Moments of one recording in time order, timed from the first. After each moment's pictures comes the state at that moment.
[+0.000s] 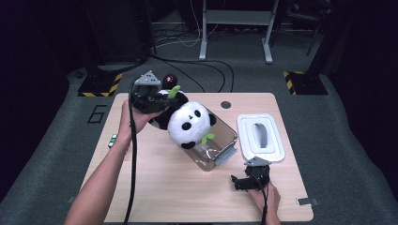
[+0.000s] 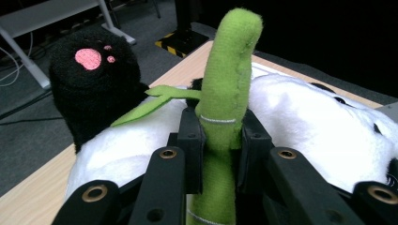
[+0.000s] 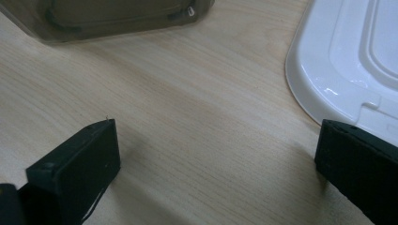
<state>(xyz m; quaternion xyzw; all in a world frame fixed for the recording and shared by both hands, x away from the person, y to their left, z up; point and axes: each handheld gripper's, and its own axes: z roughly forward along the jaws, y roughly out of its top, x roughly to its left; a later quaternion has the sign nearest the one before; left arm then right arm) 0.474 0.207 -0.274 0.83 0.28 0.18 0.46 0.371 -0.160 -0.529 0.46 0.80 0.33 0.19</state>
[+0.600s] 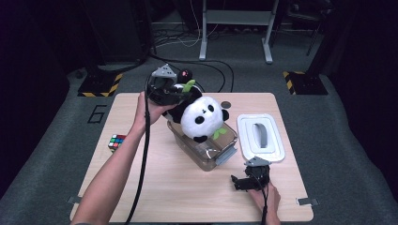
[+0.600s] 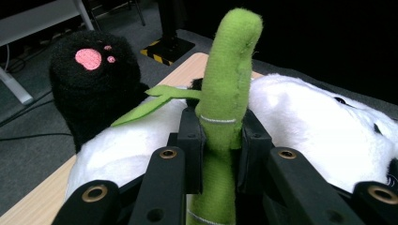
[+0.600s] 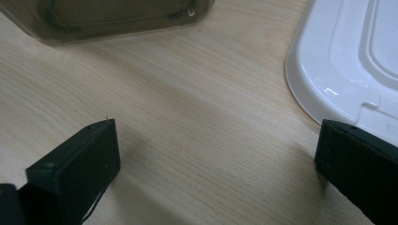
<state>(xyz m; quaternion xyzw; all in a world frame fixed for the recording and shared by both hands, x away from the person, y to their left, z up) 0.500 0.171 -0.273 0.83 0.25 0.16 0.47 0.371 -0.160 -0.530 0.46 0.80 0.34 0.19</state>
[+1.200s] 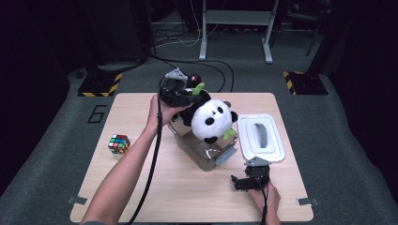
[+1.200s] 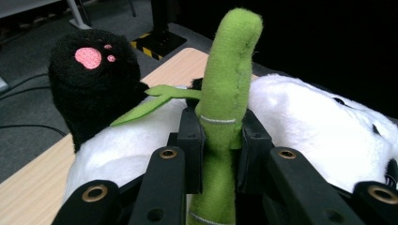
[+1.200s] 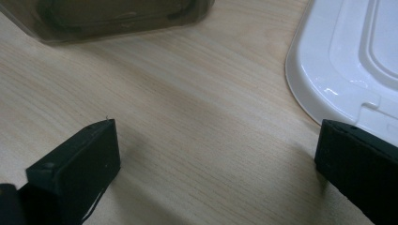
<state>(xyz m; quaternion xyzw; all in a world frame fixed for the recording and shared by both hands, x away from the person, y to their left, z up) 0.515 0.145 -0.297 0.83 0.27 0.12 0.48 0.371 -0.160 -0.530 0.46 0.80 0.34 0.19</state>
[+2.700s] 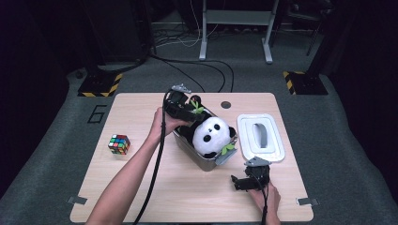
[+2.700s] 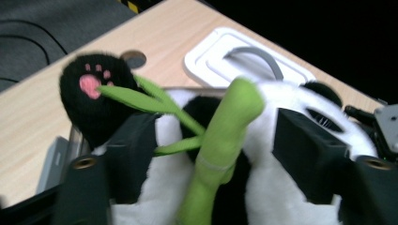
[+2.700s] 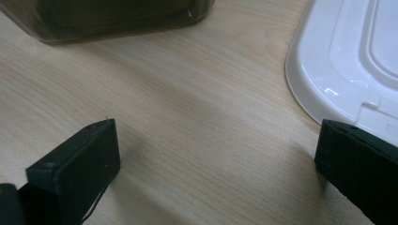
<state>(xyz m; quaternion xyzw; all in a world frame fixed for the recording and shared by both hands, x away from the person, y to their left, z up) 0.519 0.140 -0.343 0.85 0.31 0.07 0.43 0.371 -0.160 -0.530 0.46 0.80 0.34 0.19</state>
